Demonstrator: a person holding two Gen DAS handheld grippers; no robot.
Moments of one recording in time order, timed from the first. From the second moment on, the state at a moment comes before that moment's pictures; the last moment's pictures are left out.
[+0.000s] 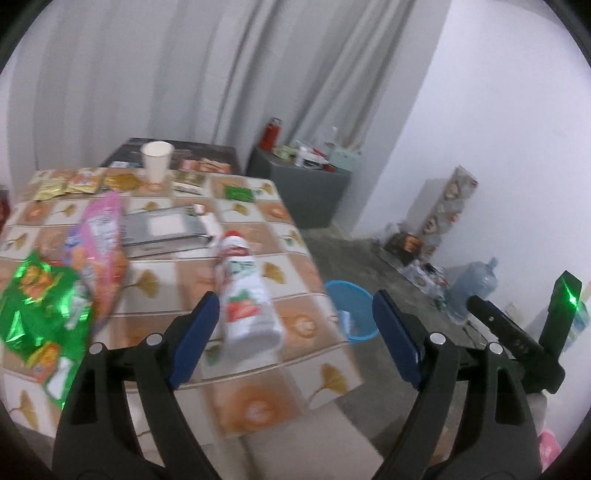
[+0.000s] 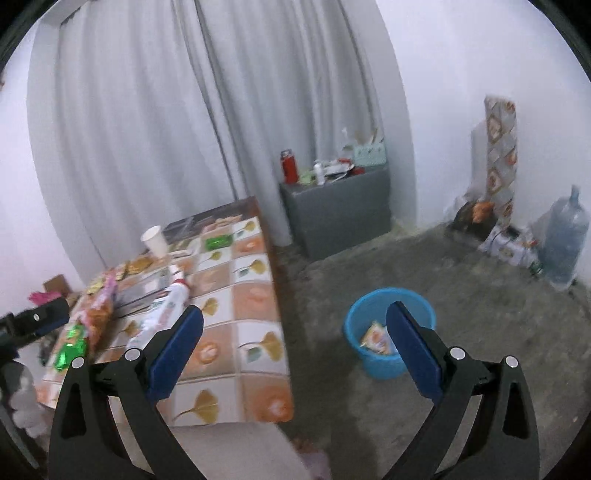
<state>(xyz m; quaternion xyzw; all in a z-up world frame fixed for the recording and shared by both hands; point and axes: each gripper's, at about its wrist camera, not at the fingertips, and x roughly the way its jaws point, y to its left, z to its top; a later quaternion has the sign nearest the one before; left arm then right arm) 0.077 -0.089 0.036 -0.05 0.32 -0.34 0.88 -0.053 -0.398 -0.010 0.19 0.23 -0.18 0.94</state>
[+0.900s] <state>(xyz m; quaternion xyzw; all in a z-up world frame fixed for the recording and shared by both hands) 0.108 -0.003 0.009 -0.02 0.30 -0.25 0.92 0.123 -0.333 -0.061 0.28 0.39 0.04 0.88</state>
